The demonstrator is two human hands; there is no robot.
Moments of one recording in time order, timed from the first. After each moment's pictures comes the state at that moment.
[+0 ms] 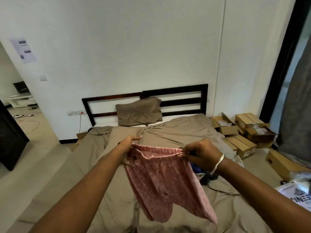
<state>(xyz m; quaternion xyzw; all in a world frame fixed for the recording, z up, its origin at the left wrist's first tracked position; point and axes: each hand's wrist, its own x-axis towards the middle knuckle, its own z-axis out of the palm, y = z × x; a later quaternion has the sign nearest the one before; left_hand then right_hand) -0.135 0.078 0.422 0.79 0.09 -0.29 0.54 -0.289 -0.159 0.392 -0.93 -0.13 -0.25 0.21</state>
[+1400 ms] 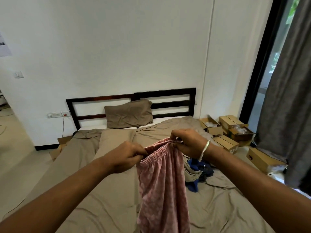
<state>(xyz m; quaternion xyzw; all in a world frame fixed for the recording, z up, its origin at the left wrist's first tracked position) -0.108 0.212 0.419 0.79 -0.58 -0.04 0.21 -0.236 -0.027 0.429 -0.96 -0.09 -0.20 0.16</state>
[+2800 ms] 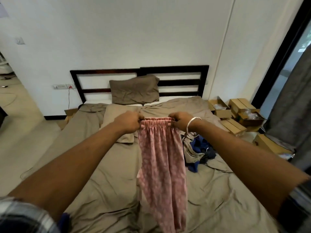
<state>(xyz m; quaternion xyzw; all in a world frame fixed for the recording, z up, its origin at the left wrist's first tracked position) -0.035 0.146 0.394 0.93 -0.36 -0.04 0.11 -0.132 -0.071 0.382 -0.97 0.08 0.01 0.25</state>
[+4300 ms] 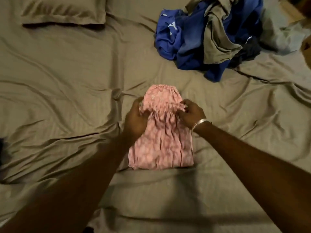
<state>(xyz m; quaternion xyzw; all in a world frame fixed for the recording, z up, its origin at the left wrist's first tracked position) -0.090 0.086 -0.184 0.83 -0.07 -0.22 0.50 -0.163 -0.104 -0.187 -0.83 0.30 0.04 0.47</state>
